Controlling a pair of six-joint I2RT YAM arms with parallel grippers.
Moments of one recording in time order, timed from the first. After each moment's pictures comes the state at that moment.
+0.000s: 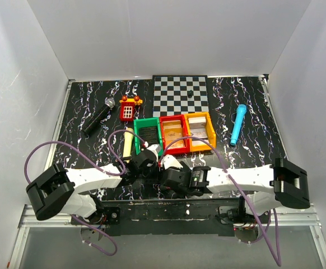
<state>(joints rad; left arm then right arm) -0.98 1.32 0.53 -0.02 0.09 -0.87 1.39 1.39 0.84 -0.65 0.45 0.44</state>
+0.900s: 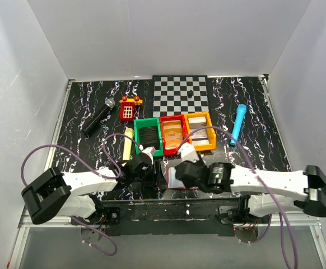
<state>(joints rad) -0.96 1.27 0.44 0.02 0.09 -0.90 1.39 1.21 0.85 -0.76 0.57 0.58</state>
